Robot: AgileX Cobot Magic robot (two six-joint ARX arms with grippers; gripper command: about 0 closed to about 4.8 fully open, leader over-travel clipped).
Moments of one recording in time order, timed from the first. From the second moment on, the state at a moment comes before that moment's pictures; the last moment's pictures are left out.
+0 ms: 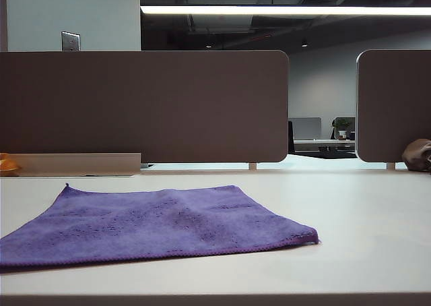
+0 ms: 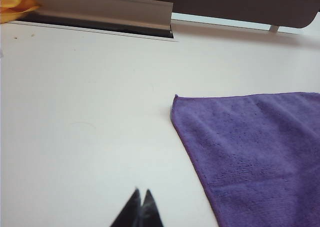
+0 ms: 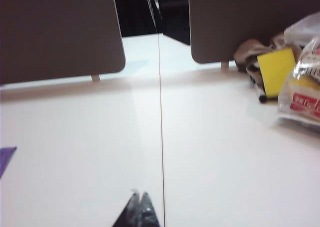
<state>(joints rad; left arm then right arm) 0.01 0.00 0.01 -0.18 0.09 -0.08 -0.02 0.00 0.01 0.00 -0.02 0.11</state>
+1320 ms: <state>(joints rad) 0.01 0.60 0.52 -0.69 0.50 -0.53 0.03 0.66 0.42 -0.39 -0.79 0.59</state>
